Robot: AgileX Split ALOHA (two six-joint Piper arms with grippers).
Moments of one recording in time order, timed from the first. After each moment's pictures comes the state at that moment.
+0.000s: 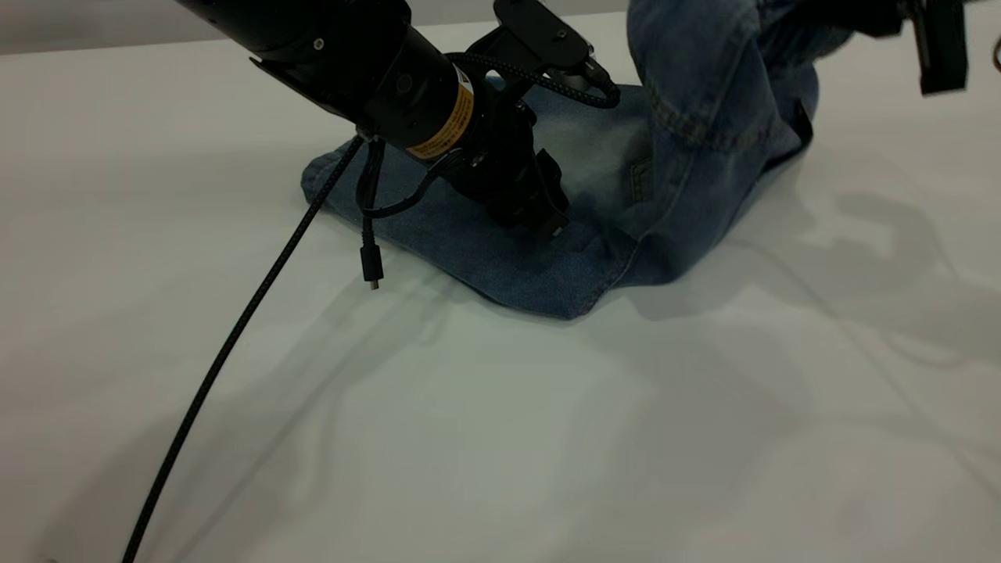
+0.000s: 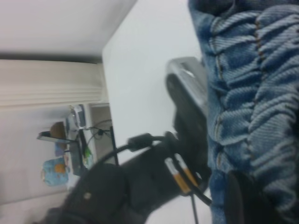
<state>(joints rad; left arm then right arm) -0.57 2.35 -1.31 1.74 -0.17 -1.32 -0.09 1.78 -0.75 1.74 0.94 -1.00</state>
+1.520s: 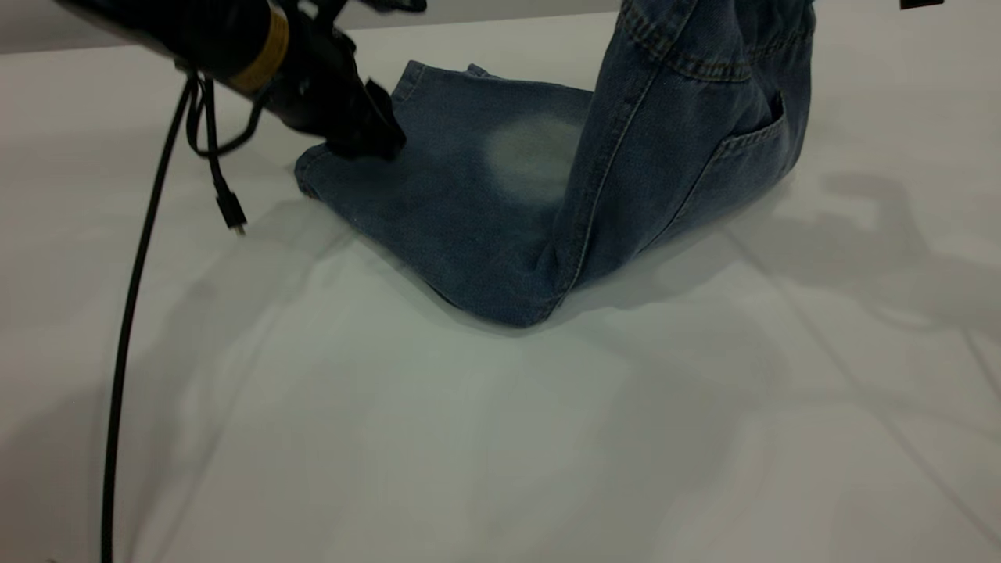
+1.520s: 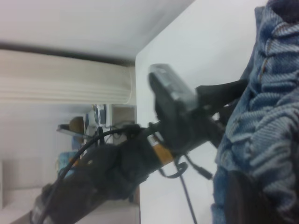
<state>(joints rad) -0.31 2.25 -1.24 1.75 -0.19 -1.32 -0.08 1.78 -0.84 1.74 0.99 -1.00</state>
